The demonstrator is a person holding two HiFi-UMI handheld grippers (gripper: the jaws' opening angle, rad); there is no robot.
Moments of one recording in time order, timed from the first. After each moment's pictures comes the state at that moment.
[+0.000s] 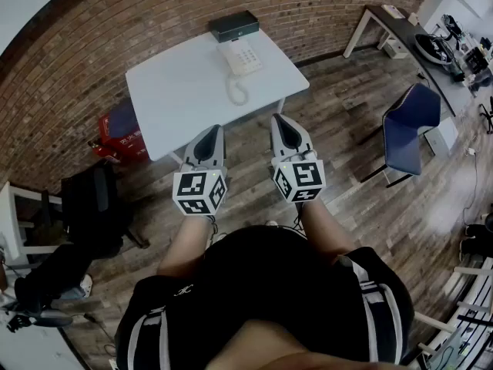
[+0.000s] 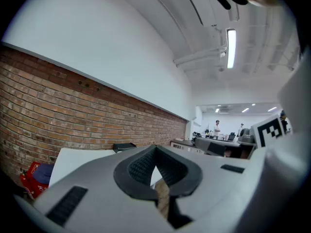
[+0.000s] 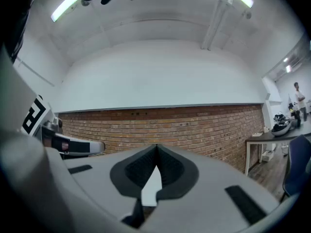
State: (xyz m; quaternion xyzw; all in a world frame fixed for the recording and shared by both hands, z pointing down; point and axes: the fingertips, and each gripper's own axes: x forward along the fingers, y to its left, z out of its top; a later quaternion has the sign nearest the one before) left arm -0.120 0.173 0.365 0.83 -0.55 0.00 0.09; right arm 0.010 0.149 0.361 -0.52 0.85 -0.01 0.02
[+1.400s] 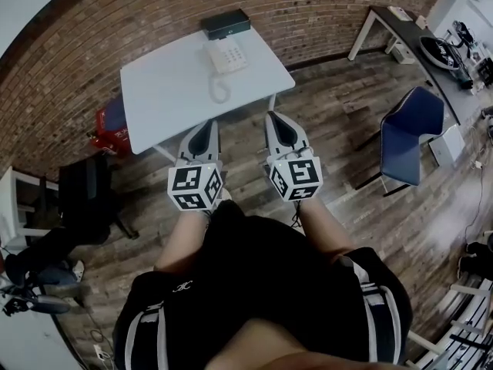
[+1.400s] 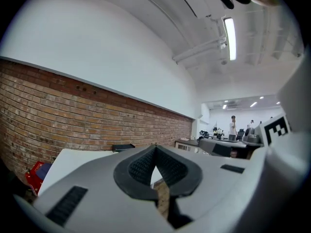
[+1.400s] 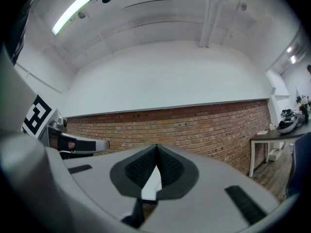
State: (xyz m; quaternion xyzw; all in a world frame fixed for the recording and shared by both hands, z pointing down) left arm -0.014 0.165 0.368 0.80 -0.59 0.01 0.07; right arm 0.112 0.141 0.369 -0.48 0.87 -0.01 0.03
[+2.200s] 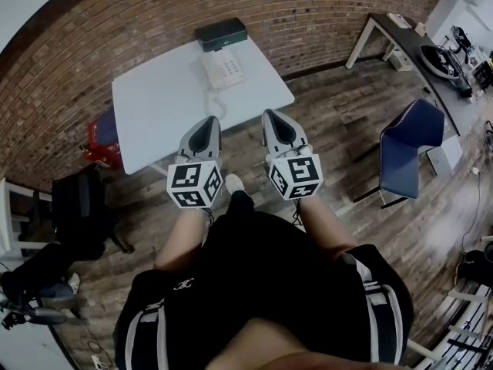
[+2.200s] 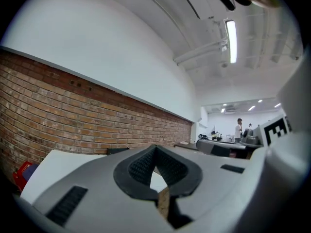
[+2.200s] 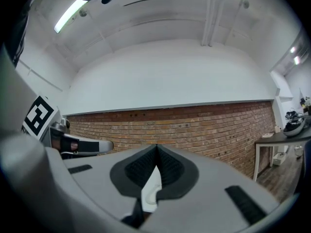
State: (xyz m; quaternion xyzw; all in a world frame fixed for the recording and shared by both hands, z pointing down) left arm -0.009 0.073 0.374 0.81 -0.58 -0.01 0.07; right arm 0.108 0.053 0.372 -0.48 0.88 0.00 0.03
